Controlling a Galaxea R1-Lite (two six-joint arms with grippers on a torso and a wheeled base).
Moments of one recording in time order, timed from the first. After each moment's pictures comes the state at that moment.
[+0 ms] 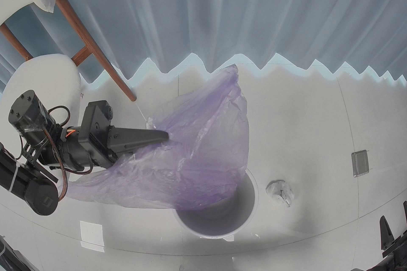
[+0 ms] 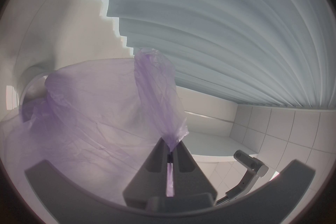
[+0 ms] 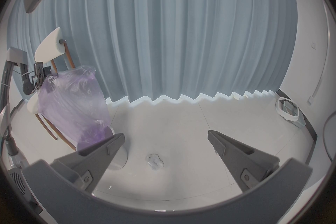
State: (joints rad) left arm -0.31 1.72 -0.54 -1.52 -1.20 -1.50; right arm 0.00 0.02 -0.02 0.01 0.00 0.02
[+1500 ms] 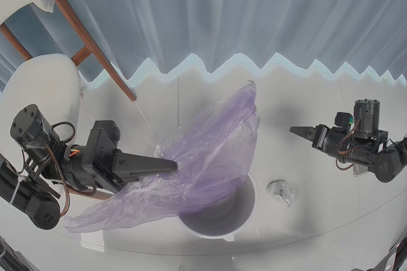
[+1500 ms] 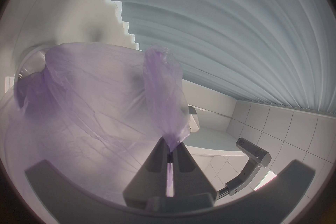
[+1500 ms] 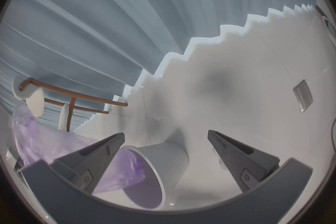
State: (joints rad) left arm -0.38 1.71 -0.45 -1.55 -1.21 -1.50; right arm 0.24 1.76 -0.67 -0.67 0.22 0.50
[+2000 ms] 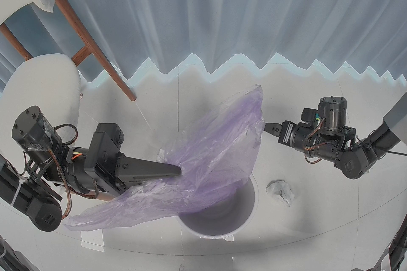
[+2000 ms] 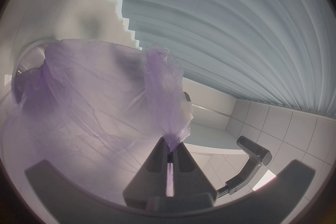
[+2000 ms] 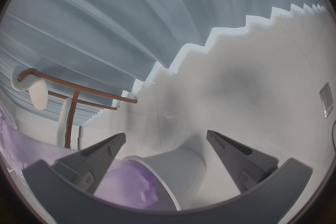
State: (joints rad) left arm -0.40 1.71 -0.44 -1.55 -1.21 -1.50; right arm 0.35 1.99 -0.87 -0.76 0.21 0.51
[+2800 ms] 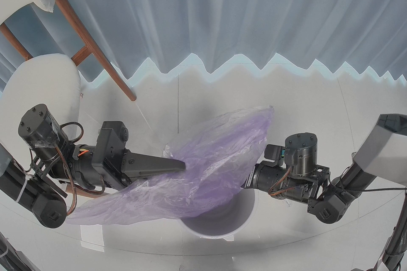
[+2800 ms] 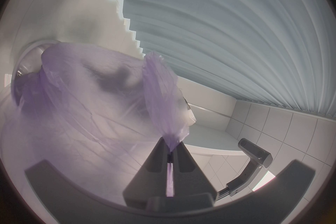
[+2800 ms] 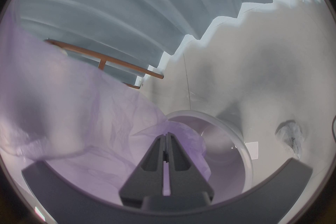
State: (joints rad) left arm -0.40 1.75 -0.47 -1.55 -1.21 -1.50; right arm 0.64 2.09 -0.70 -1.03 0.16 0.58
